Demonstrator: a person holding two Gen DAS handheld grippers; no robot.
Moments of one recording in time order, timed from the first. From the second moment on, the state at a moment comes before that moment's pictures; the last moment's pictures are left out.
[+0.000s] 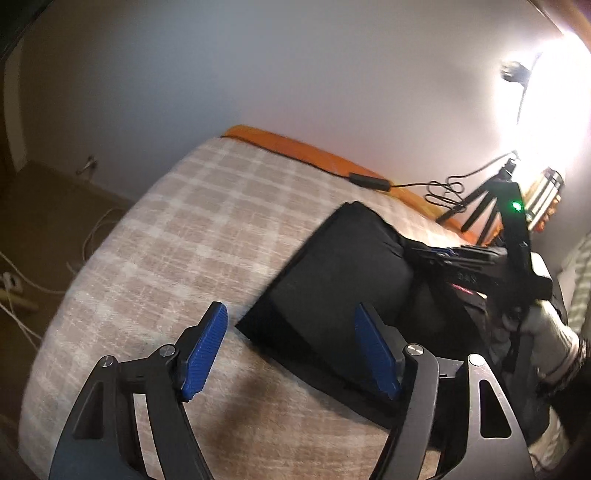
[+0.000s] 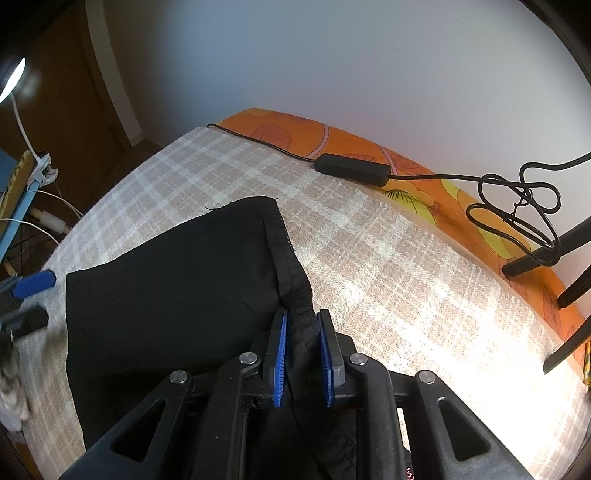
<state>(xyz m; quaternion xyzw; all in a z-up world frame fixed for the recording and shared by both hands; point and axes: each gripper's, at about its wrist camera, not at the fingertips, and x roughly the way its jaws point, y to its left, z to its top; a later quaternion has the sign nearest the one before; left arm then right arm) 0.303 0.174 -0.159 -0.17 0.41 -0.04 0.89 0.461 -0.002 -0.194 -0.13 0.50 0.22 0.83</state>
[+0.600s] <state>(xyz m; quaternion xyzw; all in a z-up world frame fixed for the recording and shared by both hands) 0.299 0.182 -0.173 -0.20 0.41 -0.02 0.89 0.440 0.028 -0.181 -0.21 0.46 0.25 0.83</state>
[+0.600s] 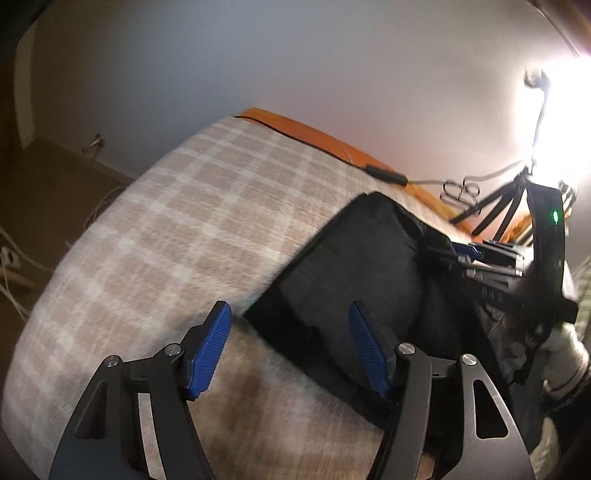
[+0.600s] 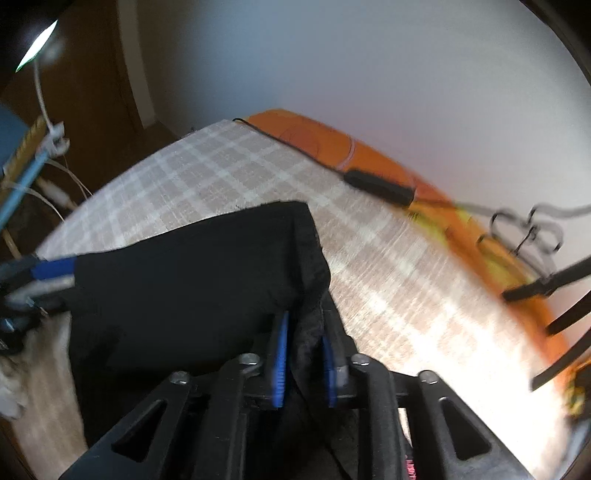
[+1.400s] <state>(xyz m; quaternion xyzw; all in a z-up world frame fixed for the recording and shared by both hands) 0.278 0.217 -0.170 -0.26 0.41 -0.02 0.87 0.405 0.026 -0.139 -0.16 0.46 0.30 0.82</state>
